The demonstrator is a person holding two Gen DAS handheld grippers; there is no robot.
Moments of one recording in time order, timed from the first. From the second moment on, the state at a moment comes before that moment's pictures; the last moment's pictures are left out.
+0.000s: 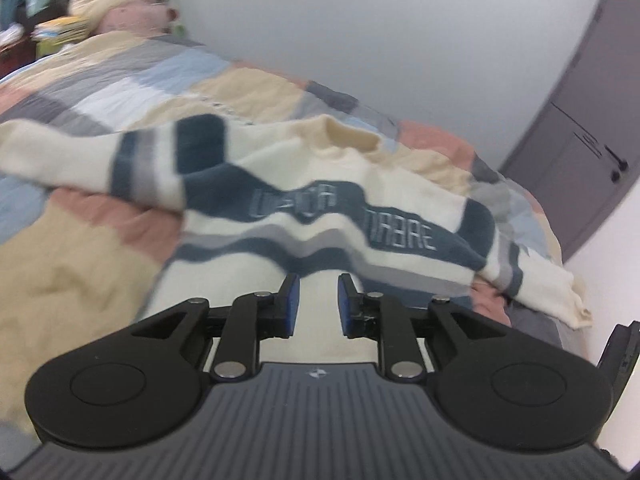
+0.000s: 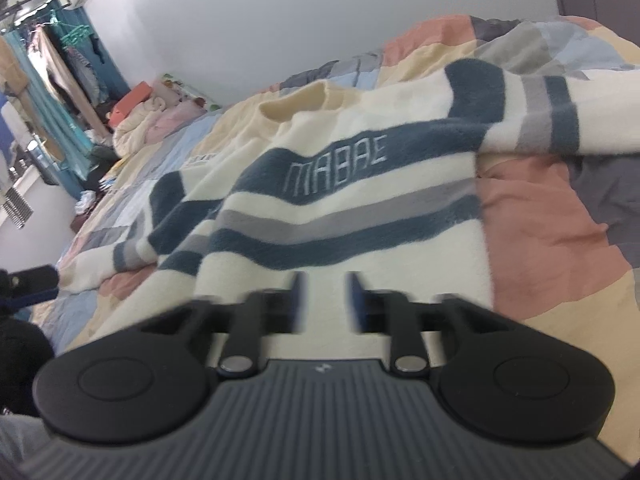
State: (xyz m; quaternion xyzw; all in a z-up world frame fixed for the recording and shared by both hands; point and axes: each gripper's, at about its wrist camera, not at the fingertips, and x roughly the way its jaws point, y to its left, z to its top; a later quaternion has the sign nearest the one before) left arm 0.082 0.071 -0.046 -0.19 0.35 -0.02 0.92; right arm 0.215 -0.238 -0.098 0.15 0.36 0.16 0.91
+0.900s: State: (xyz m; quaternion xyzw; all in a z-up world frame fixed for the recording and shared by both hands) left arm 0.209 0.046 -0.197 -0.14 0.42 -0.08 0.89; right arm 0.301 -0.204 -0.161 0.08 0.39 0.13 0.91
